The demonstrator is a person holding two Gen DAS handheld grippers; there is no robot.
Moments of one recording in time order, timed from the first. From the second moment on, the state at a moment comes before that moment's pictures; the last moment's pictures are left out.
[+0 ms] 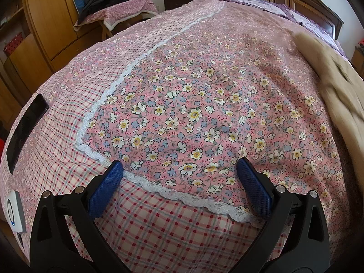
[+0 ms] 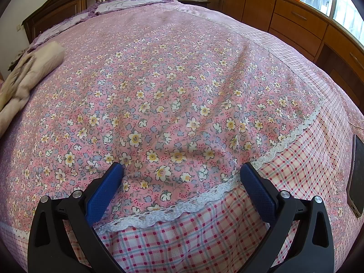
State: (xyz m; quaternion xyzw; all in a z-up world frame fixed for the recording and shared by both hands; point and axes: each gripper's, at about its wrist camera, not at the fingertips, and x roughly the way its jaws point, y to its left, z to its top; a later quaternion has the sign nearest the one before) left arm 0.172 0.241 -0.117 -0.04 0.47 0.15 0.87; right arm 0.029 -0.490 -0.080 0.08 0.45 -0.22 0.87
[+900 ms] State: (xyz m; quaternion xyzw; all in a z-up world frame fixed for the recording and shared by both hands) left arm 0.169 0.237 -0.119 -0.03 0.48 0.16 0.87; right arm 0.030 -0.491 -0.080 0.08 0.45 -0.21 0.87
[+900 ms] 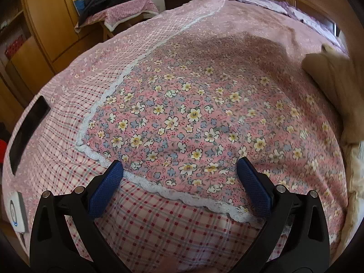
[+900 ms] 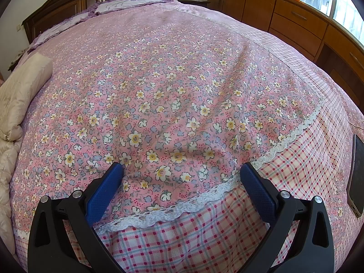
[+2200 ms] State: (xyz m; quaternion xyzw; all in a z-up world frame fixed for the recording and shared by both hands) left arm 0.034 0.004 -0.022 -0.04 0.41 -0.05 0.91; right arm 0.046 -0.488 -0.081 0.08 0.46 -0.22 0.86
